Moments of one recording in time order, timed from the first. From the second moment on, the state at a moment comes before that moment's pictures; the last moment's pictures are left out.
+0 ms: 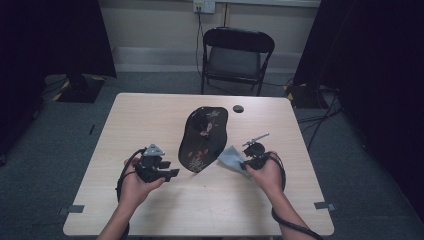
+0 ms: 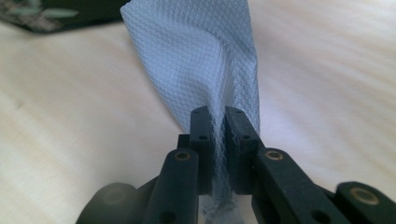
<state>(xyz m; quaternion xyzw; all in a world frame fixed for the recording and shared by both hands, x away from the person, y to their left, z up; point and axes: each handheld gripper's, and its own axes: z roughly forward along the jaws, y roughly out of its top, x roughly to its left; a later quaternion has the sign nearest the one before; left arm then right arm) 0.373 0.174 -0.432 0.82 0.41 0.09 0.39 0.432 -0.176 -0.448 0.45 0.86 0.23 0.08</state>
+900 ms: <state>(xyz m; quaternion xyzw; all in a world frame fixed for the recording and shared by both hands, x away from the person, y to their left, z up) 0.370 0.182 -0.434 0.81 0.42 0.09 0.40 0.375 -0.085 -0.440 0.28 0.92 0.25 0.04</state>
